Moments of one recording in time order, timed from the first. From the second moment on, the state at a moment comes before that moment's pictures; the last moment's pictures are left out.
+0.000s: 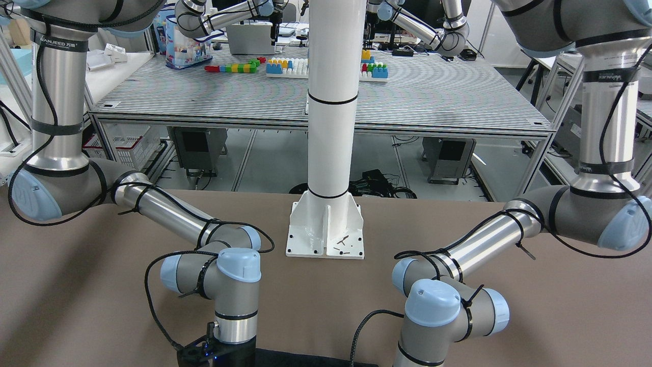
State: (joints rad) left arm -0.73 -2.31 -1.40 -2.01 -1.67 -1.43; right arm 0.60 -0.95 1.53 -1.20 1.33 1.96
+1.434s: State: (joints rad) left arm -0.91 -1.86 -1.75 -2.00 -1.83 -1.01; right arm 0.88 -1.18 1.54 -1.06 1.71 0.93
